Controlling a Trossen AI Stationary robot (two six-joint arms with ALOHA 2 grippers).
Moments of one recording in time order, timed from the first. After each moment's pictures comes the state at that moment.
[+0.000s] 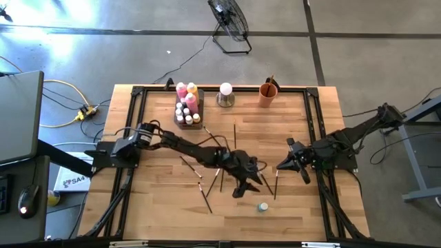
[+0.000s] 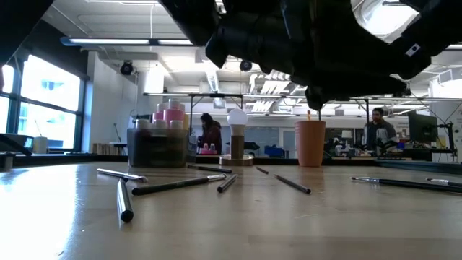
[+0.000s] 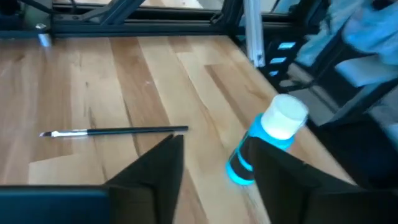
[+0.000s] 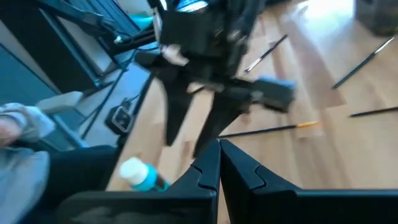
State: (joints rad) left arm -0.16 2.18 1.53 0.28 0.31 -0.08; right arm 0.43 0.54 0.38 -0.20 0.13 0.47
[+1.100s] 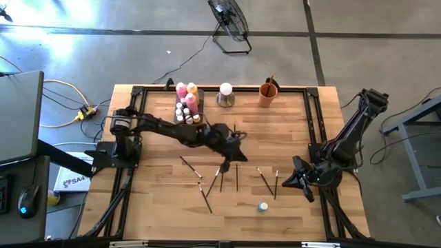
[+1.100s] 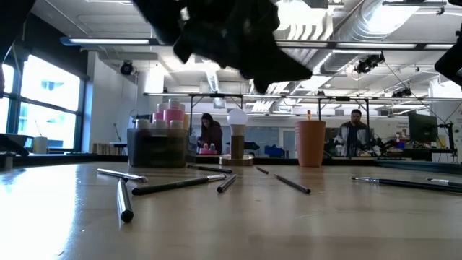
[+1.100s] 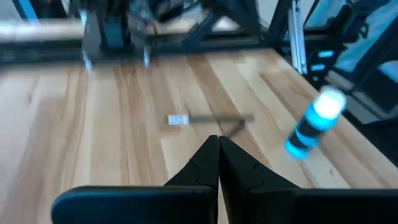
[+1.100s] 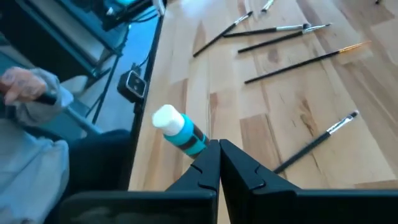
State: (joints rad) left arm 0.00 1.89 1.24 0.30 0.33 0.04; right arm 0.93 0.77 0.38 -0.19 0.52 0.91
